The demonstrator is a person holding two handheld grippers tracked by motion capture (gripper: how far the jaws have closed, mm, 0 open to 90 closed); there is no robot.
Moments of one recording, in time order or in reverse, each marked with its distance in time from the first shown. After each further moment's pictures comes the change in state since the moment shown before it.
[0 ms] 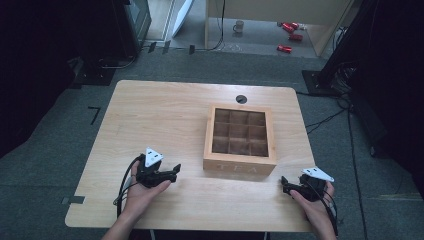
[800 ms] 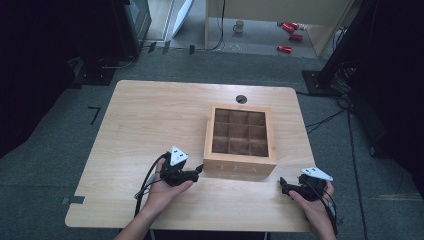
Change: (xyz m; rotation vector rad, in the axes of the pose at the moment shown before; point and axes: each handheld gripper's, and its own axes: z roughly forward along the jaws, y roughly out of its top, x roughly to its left) left arm -0.045 0.020 0.028 -0.006 -0.117 0.053; right arm 0.001 0.000 0.001 0.015 0.011 -0.009
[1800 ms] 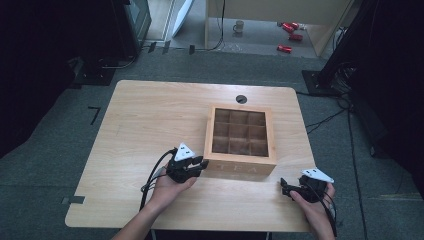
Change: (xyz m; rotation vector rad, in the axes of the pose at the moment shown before) left arm -0.003 0.014 0.008 0.001 -0.148 0.030; right arm 0.002 -0.001 -0.006 -0.018 0.003 0.007
